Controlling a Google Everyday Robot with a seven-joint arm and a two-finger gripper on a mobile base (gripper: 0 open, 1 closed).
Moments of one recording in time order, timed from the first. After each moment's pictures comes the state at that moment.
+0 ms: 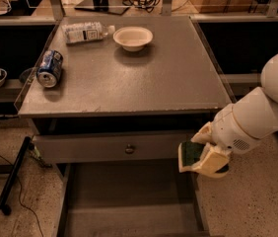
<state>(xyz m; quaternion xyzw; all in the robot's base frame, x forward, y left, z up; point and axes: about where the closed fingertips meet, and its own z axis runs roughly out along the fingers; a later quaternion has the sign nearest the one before) 0.427 -0.151 0.787 -0.62 0.75 0.13 0.19</state>
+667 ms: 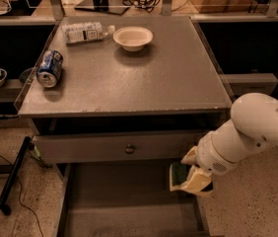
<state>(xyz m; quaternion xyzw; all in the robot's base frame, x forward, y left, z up) 0.425 -0.139 0.692 -0.61 0.76 0.15 0.16</state>
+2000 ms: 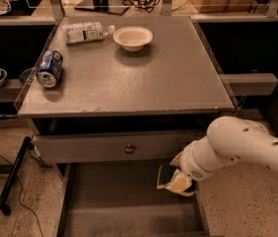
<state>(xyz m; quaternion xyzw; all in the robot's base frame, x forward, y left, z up) 0.454 -0.112 0.631 -0.58 0.78 0.12 0.19</state>
